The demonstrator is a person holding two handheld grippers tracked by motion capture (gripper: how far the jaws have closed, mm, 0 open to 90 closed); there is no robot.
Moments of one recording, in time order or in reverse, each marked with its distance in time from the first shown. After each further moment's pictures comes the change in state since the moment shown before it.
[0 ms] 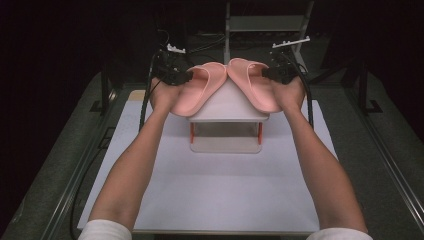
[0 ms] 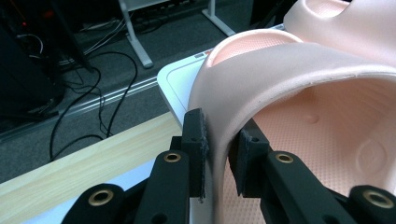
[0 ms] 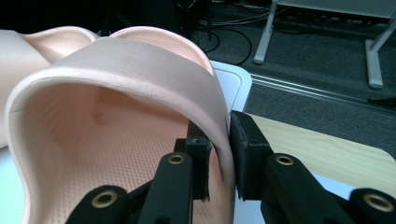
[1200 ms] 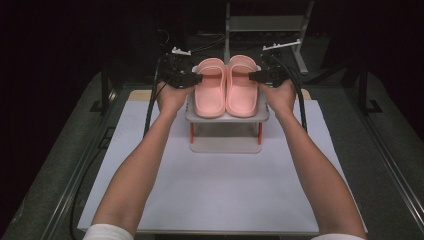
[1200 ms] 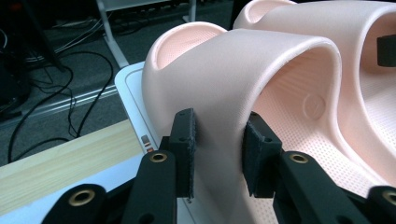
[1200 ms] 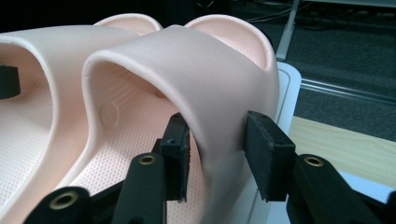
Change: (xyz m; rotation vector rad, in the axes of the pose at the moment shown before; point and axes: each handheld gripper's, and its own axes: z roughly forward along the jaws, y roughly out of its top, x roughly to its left) left arm -0.017 -0.004 0.005 -0.026 -0.098 -0.057; right arm 0.026 -0.003 0.002 0.006 0.077 0.025
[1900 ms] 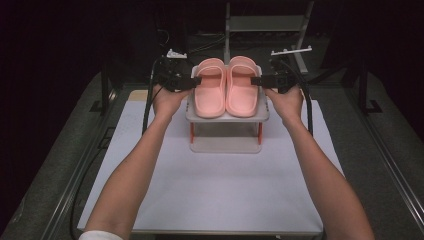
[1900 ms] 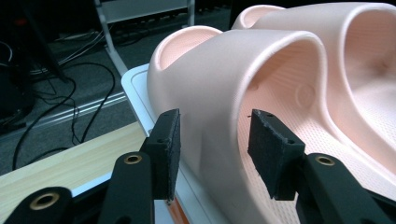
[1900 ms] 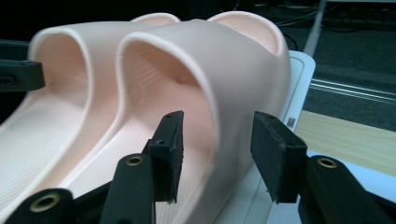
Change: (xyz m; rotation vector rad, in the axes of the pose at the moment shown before) left arm 0.001 -0.010 -0.017 -0.042 -0.002 0.033; right arm -0.011 -0.019 -0.017 -0.036 0.117 0.026
